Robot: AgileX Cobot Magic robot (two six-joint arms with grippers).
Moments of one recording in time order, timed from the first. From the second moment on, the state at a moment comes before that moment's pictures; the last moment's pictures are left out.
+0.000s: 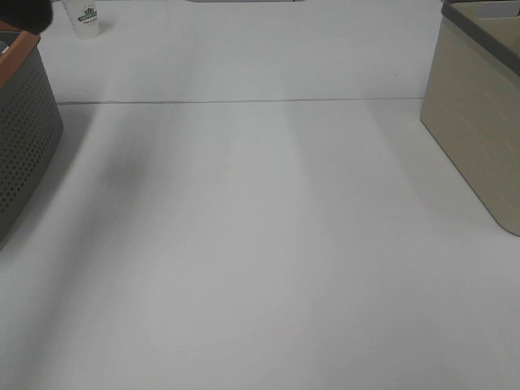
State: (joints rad) left arm -0.19 1.47 -1.78 0.24 -0.15 -0.64; right arm 0.15 0.02 -0.50 0.07 1.05 -0.13
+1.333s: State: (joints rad) left arm -0.52 1.64 -1.31 0.46 -0.18 -0.61; right arm 0.15 0.80 -0.52 1.01 0.65 -1.21
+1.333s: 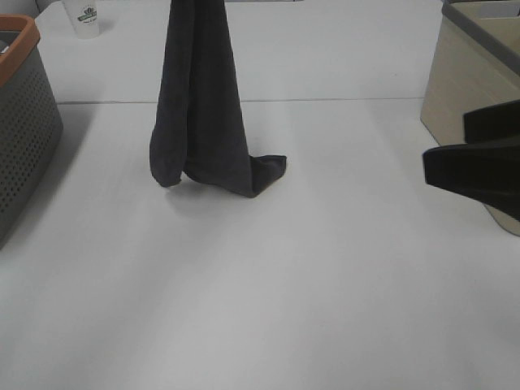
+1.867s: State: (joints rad) left arm -0.55 1.64 -1.31 0.49 -0.18 -0.61; right arm 0.15 1.33 -0.52 1.70 0.70 -1.99
